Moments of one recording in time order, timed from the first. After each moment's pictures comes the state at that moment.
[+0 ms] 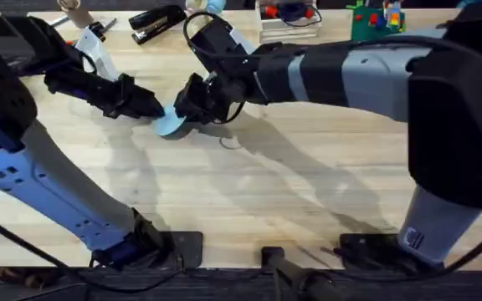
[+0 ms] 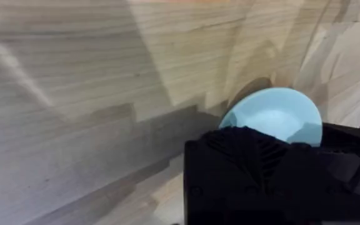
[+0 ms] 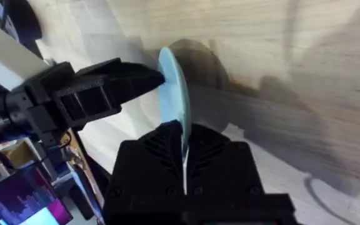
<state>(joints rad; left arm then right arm) 0.48 2.05 1.34 -1.10 0.68 0.43 0.82 2.08 1.45 -0.24 -0.38 1.18</state>
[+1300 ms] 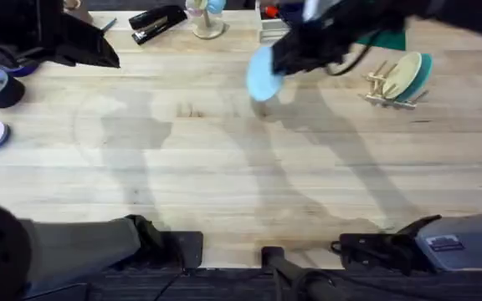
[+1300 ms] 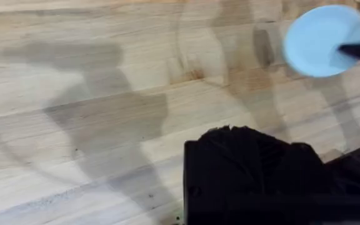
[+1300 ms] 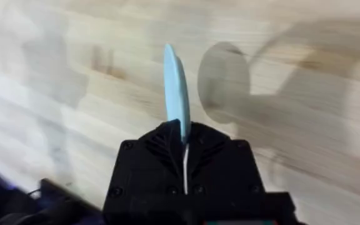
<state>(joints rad) 0.47 1.49 1.62 -1.51 0.58 0.46 0.44 1.63 1.45 -0.87 -0.27 0.36</state>
